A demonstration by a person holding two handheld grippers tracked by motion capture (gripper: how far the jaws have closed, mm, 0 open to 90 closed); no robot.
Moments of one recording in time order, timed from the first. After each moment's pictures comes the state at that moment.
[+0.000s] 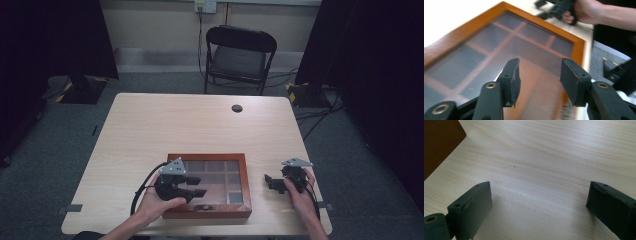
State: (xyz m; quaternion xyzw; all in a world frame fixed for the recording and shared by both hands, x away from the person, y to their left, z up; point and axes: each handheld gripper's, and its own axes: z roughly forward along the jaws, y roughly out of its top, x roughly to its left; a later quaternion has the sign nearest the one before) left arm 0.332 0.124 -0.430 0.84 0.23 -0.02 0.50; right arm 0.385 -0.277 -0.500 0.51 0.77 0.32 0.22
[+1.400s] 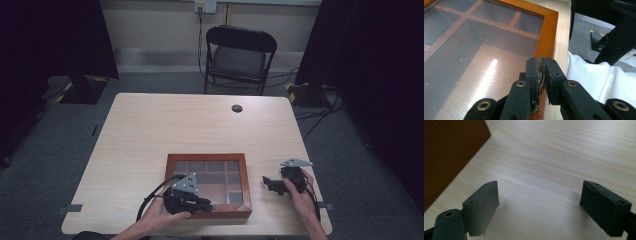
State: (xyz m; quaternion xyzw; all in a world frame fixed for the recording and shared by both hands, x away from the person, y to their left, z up) left arm 0.316 0.102 -0.437 0.89 0.16 -0.04 0.43; right arm 0.378 -0.272 -0.492 0.49 0.78 0.34 0.18
